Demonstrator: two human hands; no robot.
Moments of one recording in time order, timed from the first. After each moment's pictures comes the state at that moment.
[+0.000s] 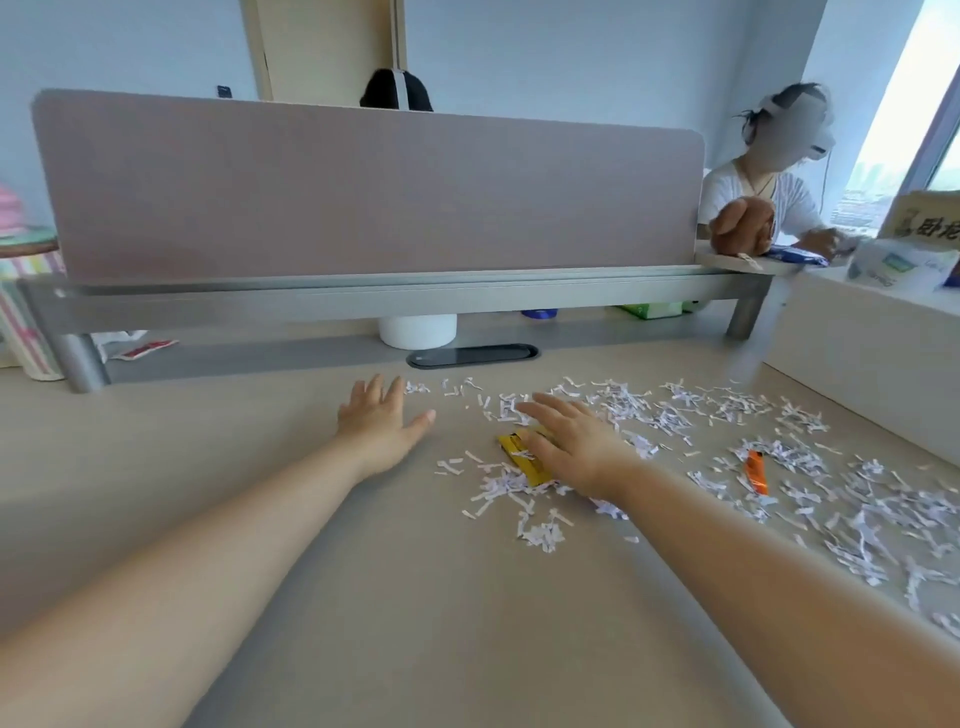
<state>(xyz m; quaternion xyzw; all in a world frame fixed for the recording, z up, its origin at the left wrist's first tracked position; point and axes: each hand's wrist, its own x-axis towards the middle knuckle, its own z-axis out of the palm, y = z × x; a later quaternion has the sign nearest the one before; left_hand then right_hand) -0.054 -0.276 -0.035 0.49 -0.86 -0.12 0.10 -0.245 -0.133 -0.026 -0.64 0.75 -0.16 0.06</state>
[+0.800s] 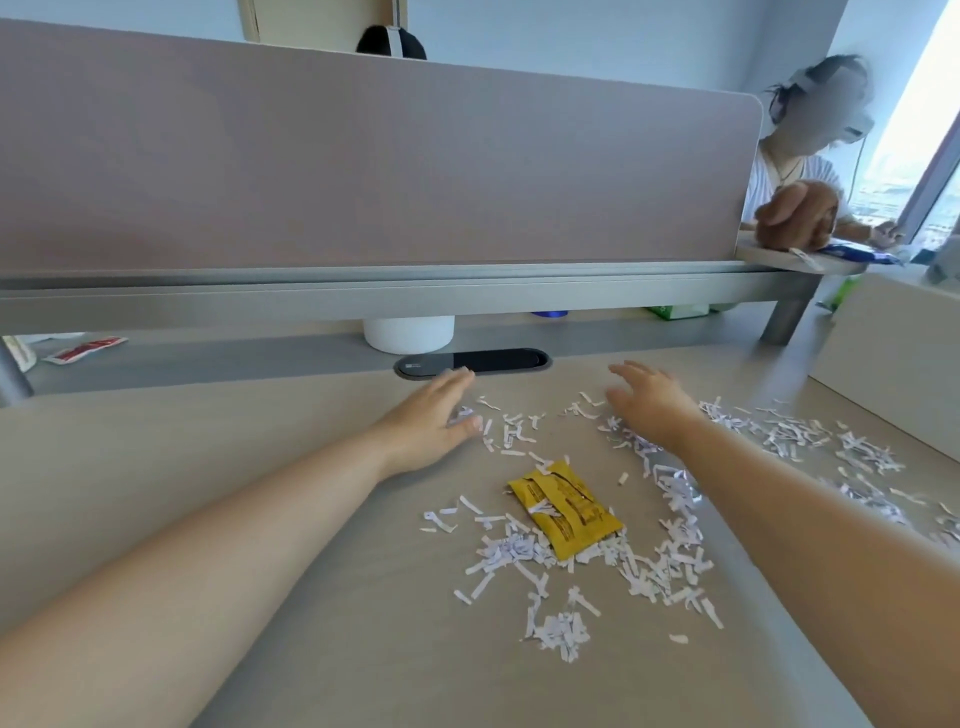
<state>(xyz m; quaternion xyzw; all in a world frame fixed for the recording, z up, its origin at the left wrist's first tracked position) -0.120 -0.324 -0.040 0.32 -0.92 -0.21 0.10 -0.369 -0.216 -0.032 -0.49 0.85 -0.18 0.05</state>
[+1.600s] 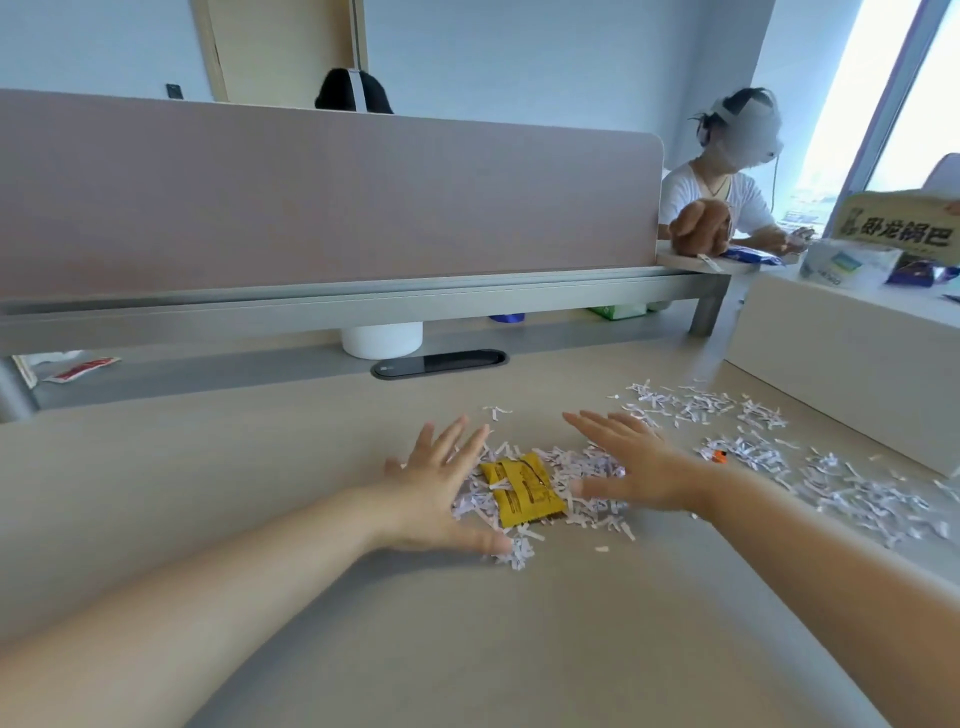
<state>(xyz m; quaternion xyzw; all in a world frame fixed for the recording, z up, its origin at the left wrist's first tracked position) -0.082 -0.209 -0.030 0.27 -0.95 -0.15 -0.07 -0.307 -0.080 -0.013 -0.61 0.78 -0.07 0.15</state>
